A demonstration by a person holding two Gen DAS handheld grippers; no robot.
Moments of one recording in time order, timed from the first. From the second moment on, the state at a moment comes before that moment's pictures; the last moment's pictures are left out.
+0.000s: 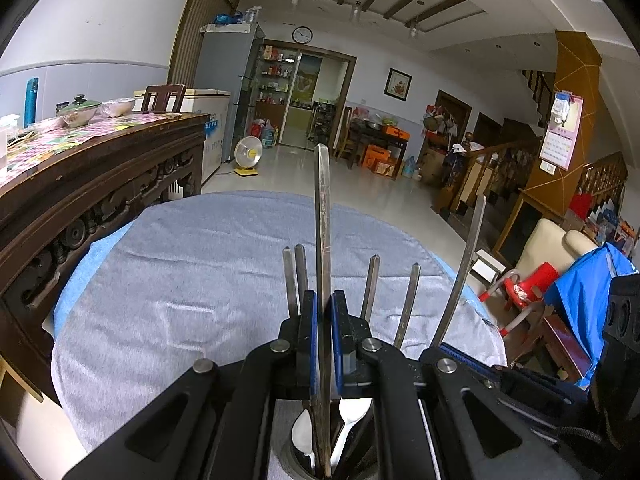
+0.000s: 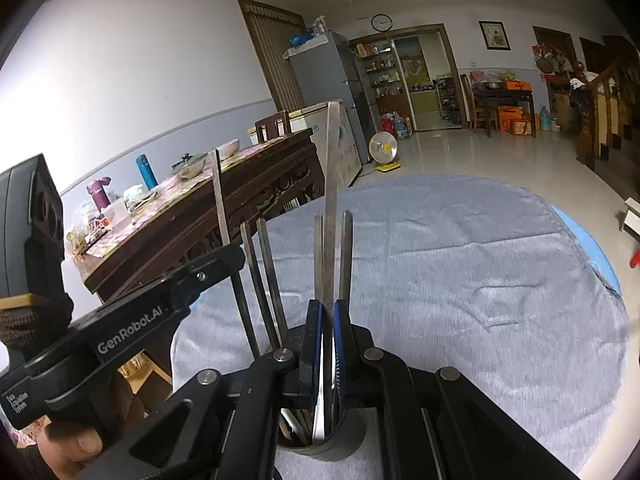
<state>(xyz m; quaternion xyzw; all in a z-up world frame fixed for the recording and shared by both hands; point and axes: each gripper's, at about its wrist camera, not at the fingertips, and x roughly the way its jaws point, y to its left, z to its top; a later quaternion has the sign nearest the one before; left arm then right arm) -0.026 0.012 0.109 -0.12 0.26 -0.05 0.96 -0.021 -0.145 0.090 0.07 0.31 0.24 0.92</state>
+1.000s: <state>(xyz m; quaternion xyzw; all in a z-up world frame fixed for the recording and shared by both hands) -0.036 0.007 0.082 -0.10 0.29 -0.06 0.95 -0.031 -0.140 0.059 0.06 0.34 0.24 0.91</state>
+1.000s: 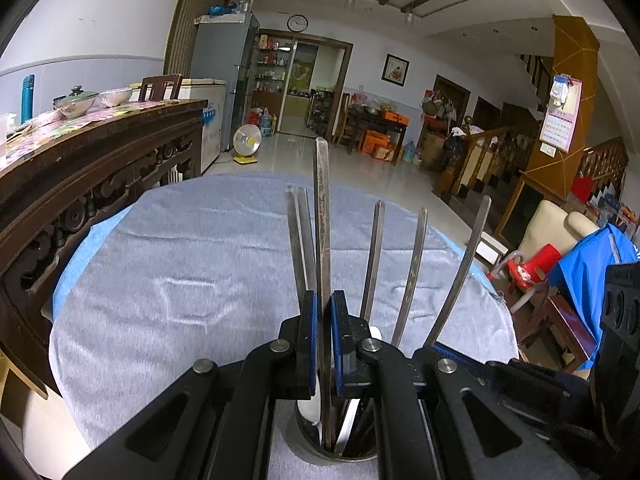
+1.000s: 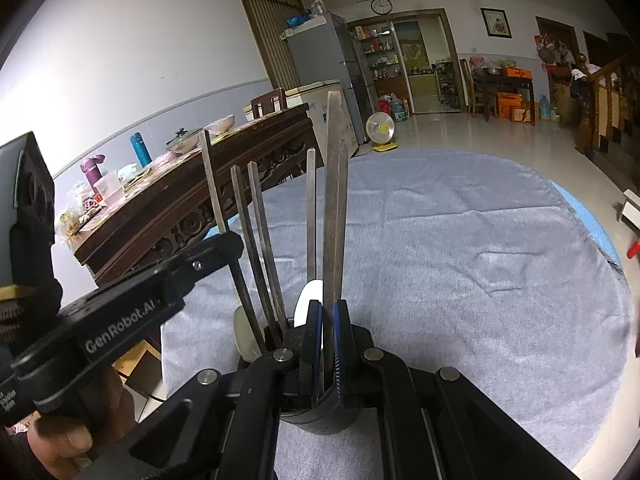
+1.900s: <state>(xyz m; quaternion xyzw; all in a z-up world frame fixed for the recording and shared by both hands) -0.042 0.018 0.093 -0.12 0.30 -0.07 0.94 -0.025 -0.143 0.055 0.06 0.36 0.23 0.90</state>
